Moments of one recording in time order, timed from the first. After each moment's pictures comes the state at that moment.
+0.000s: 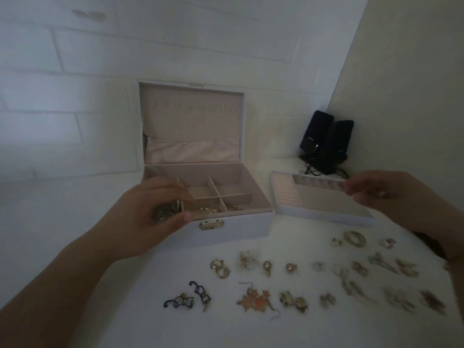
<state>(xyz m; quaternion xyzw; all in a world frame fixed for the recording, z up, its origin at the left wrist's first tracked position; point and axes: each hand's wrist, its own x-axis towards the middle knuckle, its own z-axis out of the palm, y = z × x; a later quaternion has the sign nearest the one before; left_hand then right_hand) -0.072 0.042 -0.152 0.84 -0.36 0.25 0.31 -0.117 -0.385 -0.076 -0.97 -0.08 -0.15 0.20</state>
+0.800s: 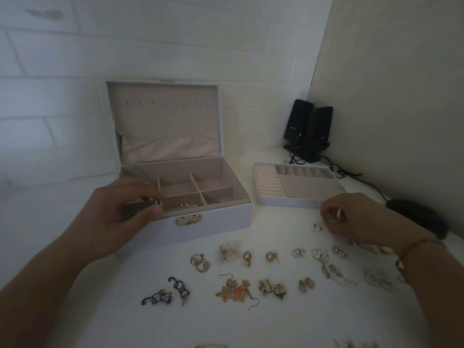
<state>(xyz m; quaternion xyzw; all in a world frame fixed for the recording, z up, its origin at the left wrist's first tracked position) -0.075 0.037 -0.155 0.84 -0.32 0.24 0.37 -0.116 -0.408 -0.140 -1.00 -0.02 0.00 0.06</state>
